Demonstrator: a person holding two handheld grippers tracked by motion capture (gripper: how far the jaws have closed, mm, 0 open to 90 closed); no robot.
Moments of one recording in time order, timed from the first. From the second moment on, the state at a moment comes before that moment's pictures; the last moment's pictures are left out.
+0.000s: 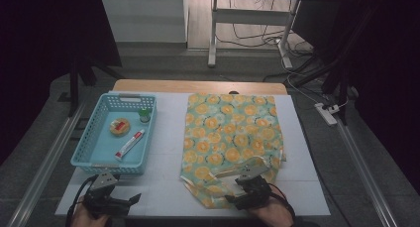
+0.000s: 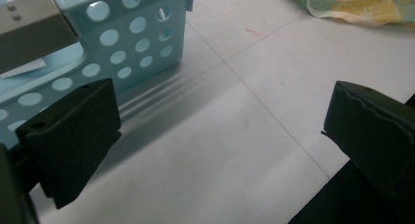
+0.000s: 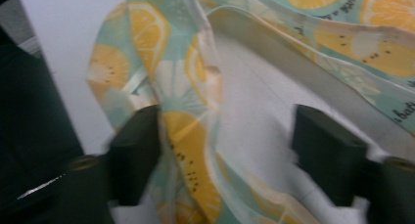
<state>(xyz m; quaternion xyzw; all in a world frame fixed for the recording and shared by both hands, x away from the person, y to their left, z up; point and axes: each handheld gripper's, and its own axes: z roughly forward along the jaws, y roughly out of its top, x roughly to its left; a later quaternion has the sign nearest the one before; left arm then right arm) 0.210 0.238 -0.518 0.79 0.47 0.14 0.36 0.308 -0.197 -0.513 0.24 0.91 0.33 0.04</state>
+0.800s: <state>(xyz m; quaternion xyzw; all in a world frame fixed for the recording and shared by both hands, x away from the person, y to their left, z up) 0.210 0.237 -0.518 0.79 0.47 0.14 0.36 0.331 -0.206 -0.470 0.23 0.90 0.36 0.03</state>
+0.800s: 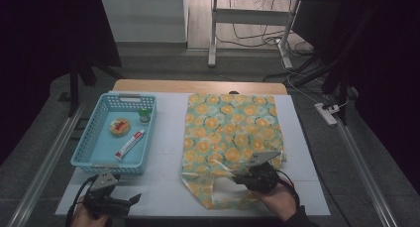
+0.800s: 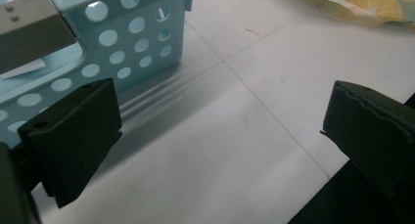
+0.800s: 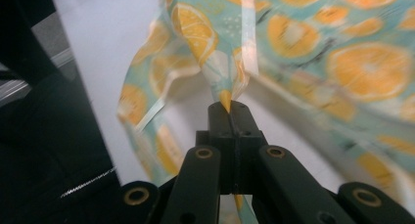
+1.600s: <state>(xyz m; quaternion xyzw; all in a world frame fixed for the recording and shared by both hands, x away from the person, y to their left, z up) 0.210 0.238 -0.518 0.79 0.47 0.14 0.36 0.408 -0.198 -0.433 0.24 0.90 0.36 0.06</state>
